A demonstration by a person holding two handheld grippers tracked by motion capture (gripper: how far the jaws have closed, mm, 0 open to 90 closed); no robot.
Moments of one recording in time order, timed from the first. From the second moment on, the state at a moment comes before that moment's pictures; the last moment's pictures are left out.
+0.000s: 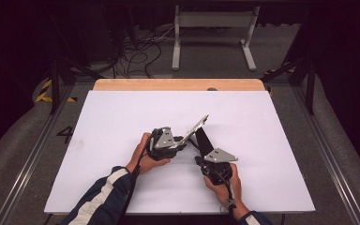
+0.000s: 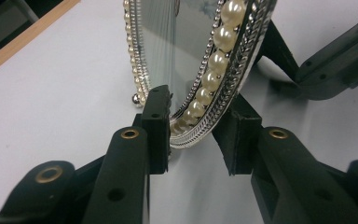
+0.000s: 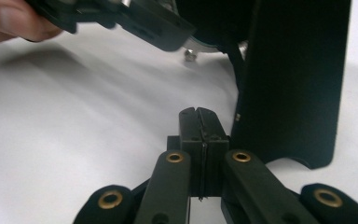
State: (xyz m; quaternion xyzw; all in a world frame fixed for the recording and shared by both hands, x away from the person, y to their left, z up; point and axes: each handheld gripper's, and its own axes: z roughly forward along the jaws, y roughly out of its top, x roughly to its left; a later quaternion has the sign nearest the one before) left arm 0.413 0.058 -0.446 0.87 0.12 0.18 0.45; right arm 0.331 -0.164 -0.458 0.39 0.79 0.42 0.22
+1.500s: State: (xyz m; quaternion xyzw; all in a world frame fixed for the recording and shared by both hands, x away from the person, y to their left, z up) left arm 0.389 0.045 -0.438 0.89 0.08 0.26 0.37; right arm 0.340 -0.168 -0.461 0.40 0.80 0.39 0.21
